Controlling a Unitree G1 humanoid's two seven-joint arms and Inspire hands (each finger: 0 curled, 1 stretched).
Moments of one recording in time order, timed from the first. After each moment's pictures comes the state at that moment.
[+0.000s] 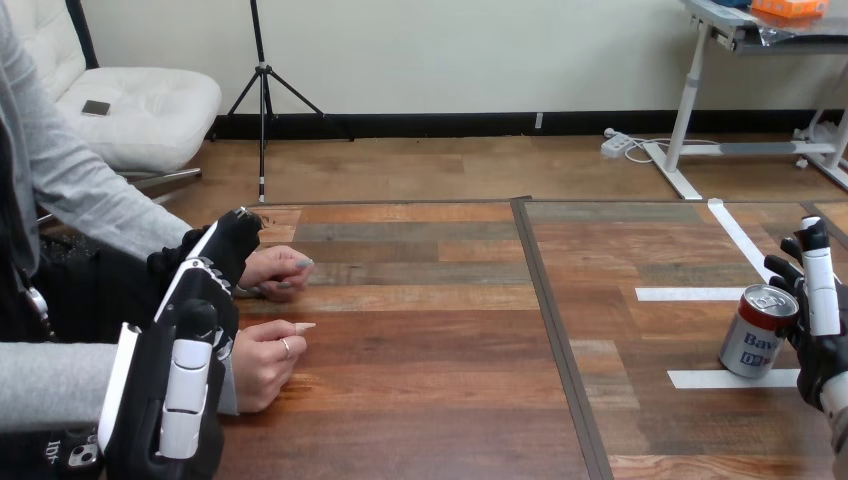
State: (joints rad) left arm 0.31 0.10 0.07 0.05 -0.30 -0.70 -0.34; right arm -0.50 -0.47 -0.35 1.23 0.15 -0.37 0.20
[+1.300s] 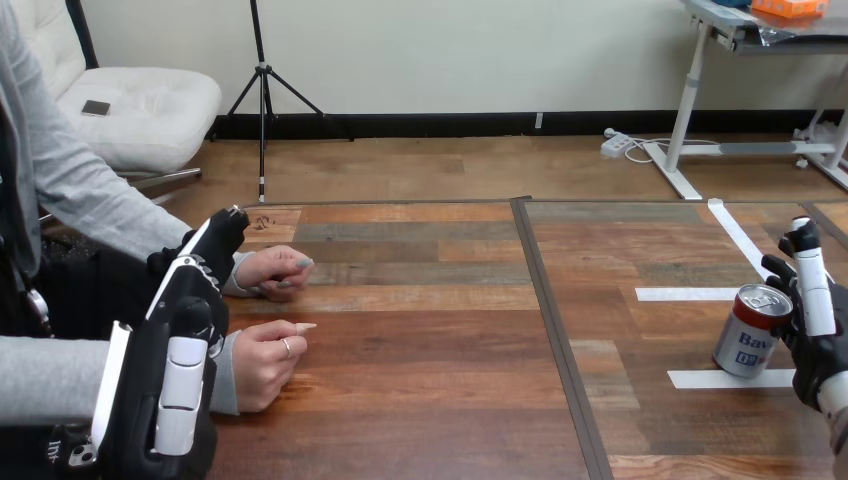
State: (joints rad) left arm 0.31 0.10 0.07 0.02 -0.27 -0.68 -0.30; right arm -0.50 -0.47 -0.35 1.23 0.15 -0.37 0.23
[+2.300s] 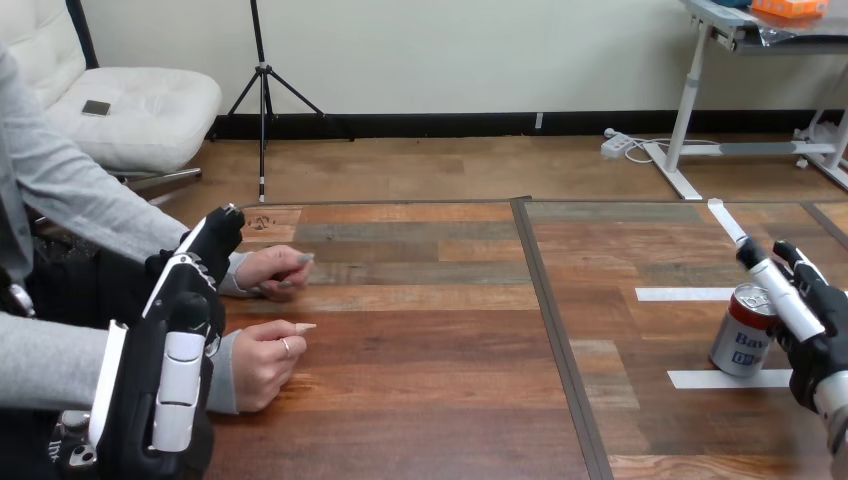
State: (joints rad) left arm 0.31 0.10 0.08 0.01 -0.26 -0.66 -0.27; right arm -0.51 -0.47 -0.33 1.23 0.13 -0.35 0.22
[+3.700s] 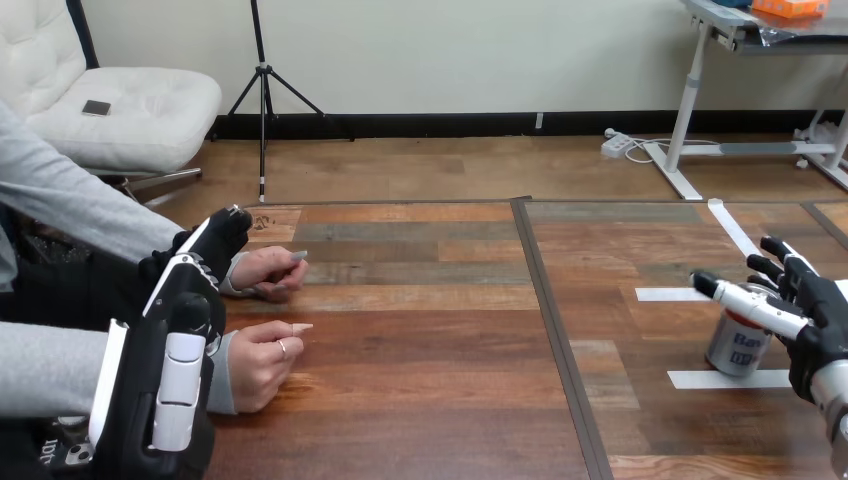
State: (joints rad) left arm 0.31 0.10 0.08 0.01 -0.27 -0.65 -0.29; right arm -0.53 -0.48 -0.28 1.23 0.06 -0.34 0.19
